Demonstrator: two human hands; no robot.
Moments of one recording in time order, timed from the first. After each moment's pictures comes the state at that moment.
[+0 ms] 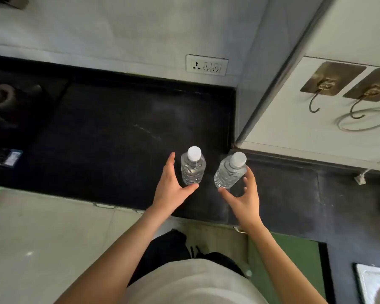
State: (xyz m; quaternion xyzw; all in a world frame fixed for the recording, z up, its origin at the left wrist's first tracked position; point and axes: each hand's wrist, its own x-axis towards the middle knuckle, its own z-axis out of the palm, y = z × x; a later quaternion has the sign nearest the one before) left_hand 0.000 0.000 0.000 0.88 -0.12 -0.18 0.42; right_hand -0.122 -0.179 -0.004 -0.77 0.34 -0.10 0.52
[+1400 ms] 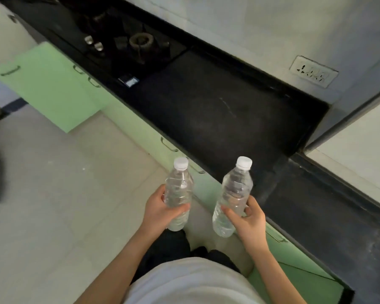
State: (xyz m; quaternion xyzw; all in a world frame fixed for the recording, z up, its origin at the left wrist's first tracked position) left_hand -0.229 0.135 0.035 0.78 0.24 -0.09 0.57; right_hand -0.225 -0.095 0.028 -0.74 0.14 0.08 0.66
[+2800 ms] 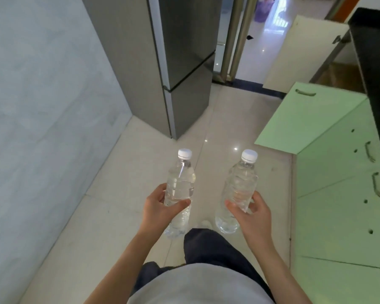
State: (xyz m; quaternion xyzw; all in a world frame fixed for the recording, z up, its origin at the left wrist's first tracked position) left_hand -0.418 0.757 0.057 0.51 0.62 0.27 0.53; right_hand -0.212 0.679 0.044 -0.70 -0.28 0.39 0.53
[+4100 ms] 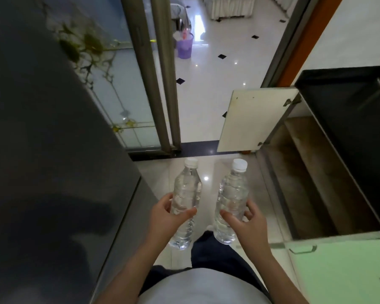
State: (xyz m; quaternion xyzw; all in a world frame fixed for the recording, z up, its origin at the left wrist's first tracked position) left_hand 0.112 1.544 0.036 0.62 0.49 0.16 0.59; right_hand 0.264 1.399 0.023 -0.75 -0.17 0.29 0.57
